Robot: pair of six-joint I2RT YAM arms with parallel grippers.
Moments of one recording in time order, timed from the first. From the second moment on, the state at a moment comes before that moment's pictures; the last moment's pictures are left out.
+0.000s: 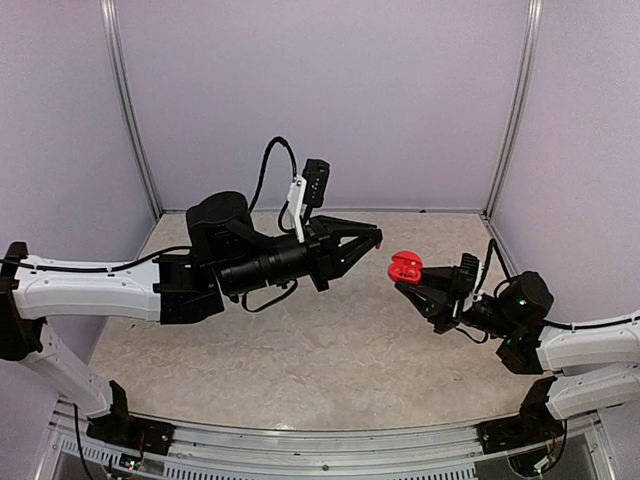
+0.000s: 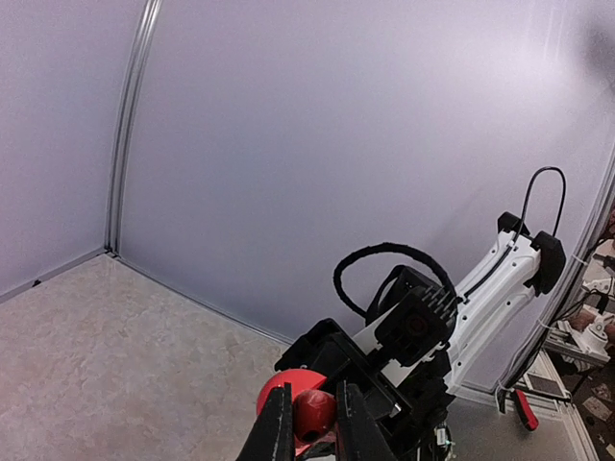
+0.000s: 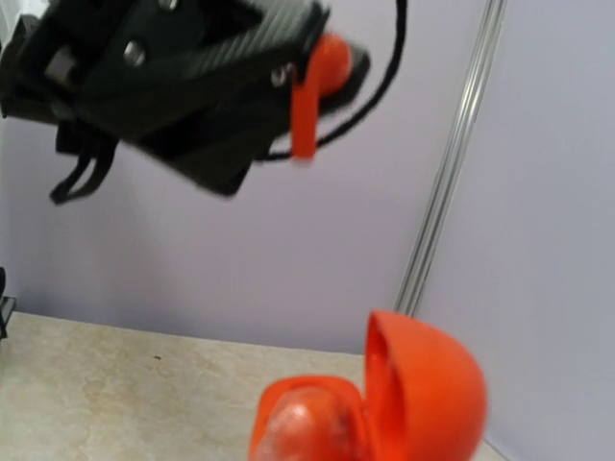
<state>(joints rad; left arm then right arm) -1.16 1.48 1.13 0.46 0.08 -0.29 0.78 1.08 0.28 1.13 -0.48 -0.17</state>
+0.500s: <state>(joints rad) -1.18 1.57 1.15 0.52 0.15 -0.33 0.83 1.09 0.31 1.16 -0.45 -0.19</state>
